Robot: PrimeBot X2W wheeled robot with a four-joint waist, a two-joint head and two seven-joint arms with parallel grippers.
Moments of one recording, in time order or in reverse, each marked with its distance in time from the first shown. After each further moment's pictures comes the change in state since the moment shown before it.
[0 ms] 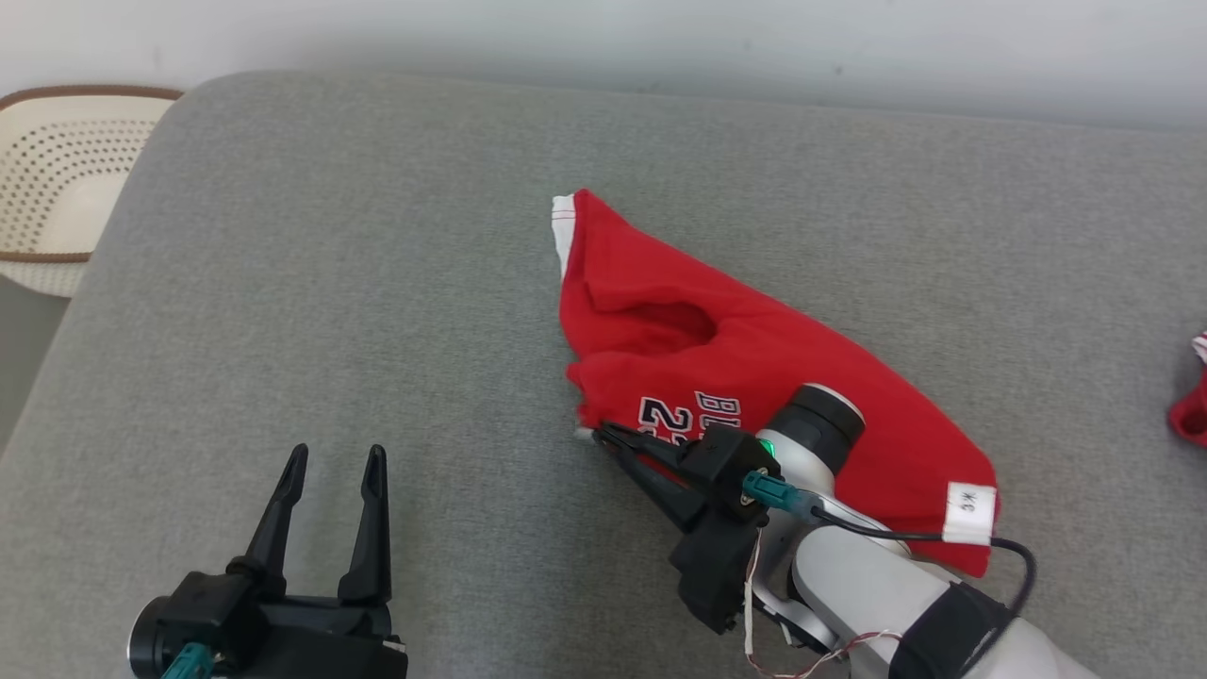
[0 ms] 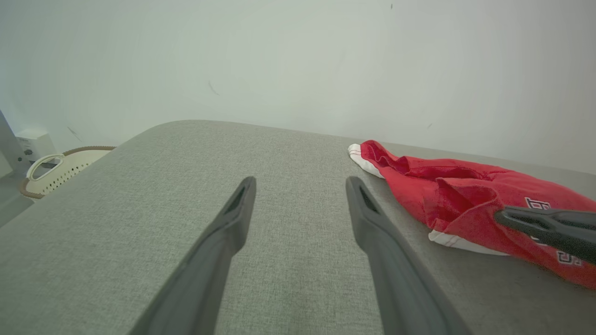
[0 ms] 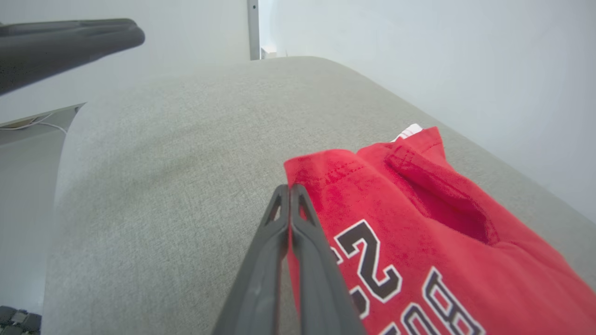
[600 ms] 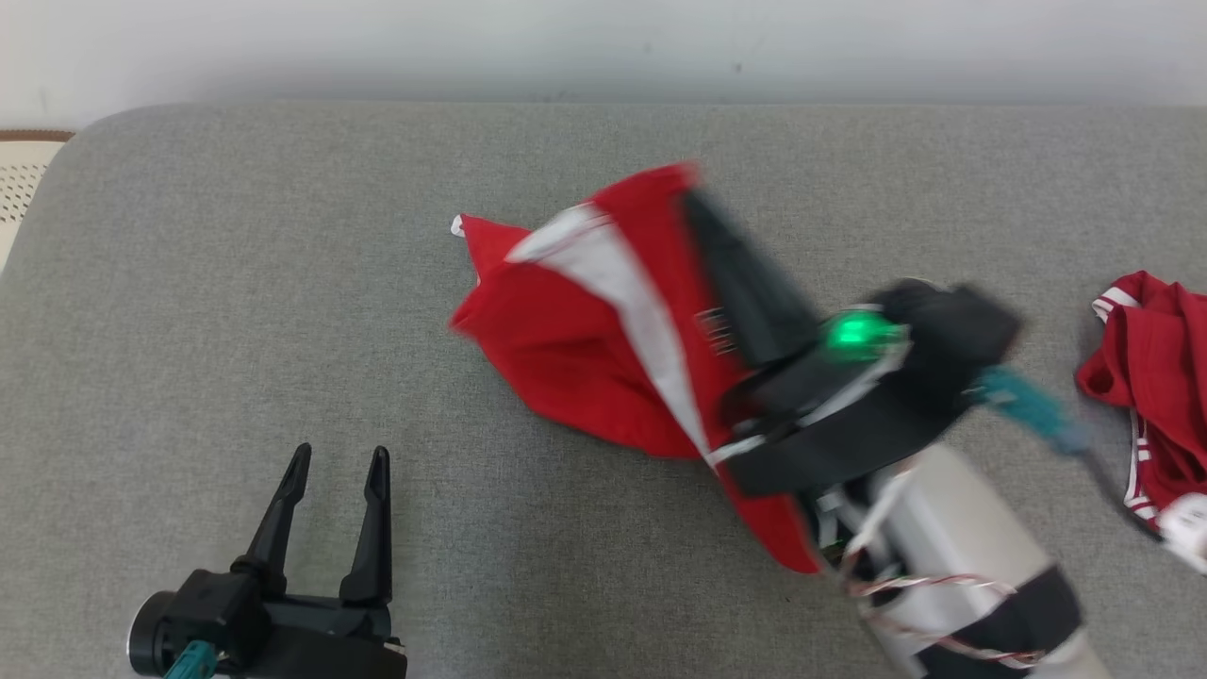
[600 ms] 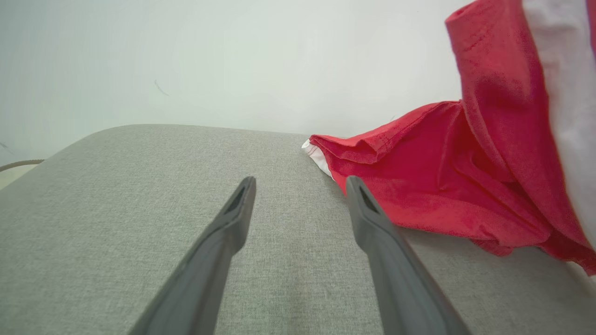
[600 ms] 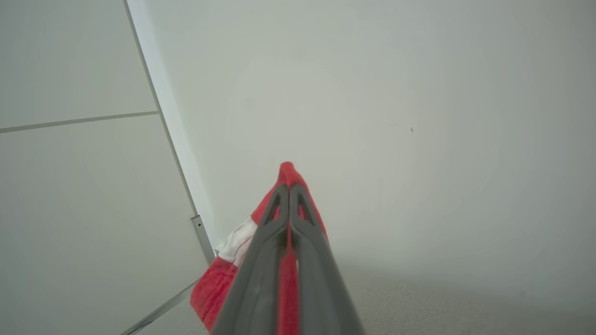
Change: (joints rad) left arm -0.003 -0.001 0.016 0.009 0.033 -0.024 0.000; right arm 0.117 0.143 -0.453 -0.426 0.104 0.000 -0.075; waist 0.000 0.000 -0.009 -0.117
